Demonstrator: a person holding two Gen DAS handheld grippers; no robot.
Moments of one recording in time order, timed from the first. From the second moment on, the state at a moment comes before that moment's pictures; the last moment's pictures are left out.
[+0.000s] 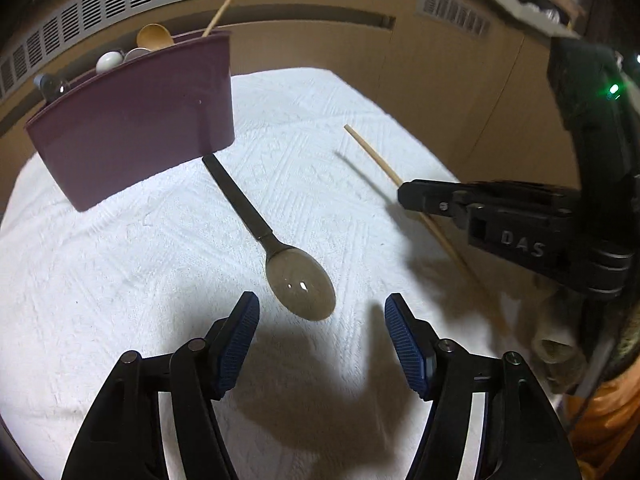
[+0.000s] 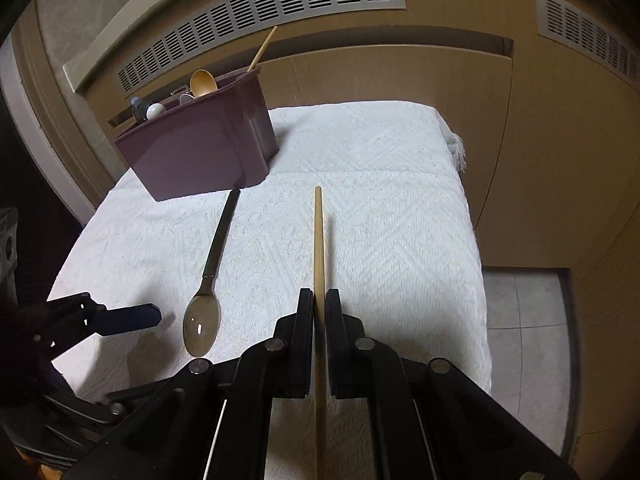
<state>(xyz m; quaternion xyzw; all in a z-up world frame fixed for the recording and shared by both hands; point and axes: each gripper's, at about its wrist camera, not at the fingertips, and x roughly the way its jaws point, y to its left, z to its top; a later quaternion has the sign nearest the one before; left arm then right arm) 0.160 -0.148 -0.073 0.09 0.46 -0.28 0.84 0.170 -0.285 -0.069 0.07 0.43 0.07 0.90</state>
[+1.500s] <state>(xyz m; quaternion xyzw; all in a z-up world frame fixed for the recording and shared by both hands) 0.208 -0.067 0.007 0.05 0.25 -0.21 0.94 0.204 -0.271 -0.083 0.01 0.47 0.04 0.88</state>
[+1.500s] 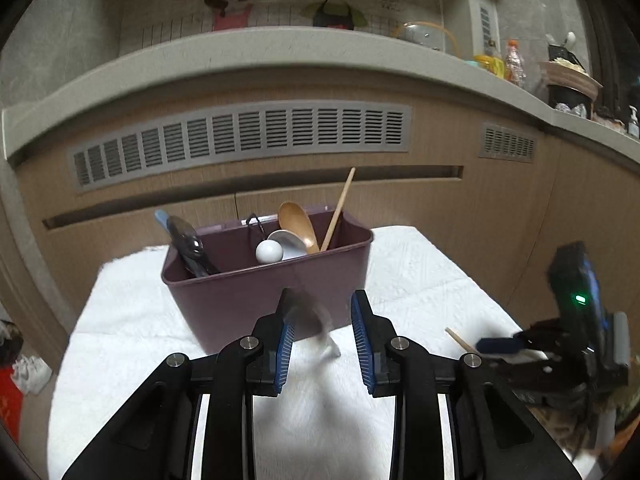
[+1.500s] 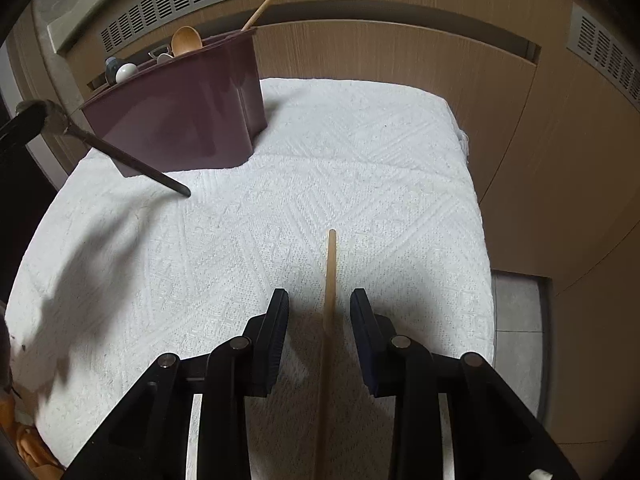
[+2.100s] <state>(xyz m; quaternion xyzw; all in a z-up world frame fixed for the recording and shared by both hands) 0.170 -0.007 -0.037 0.06 0.42 -0.28 0.86 0.192 -0.265 -0.087 -0.02 0.45 0.06 0.89</state>
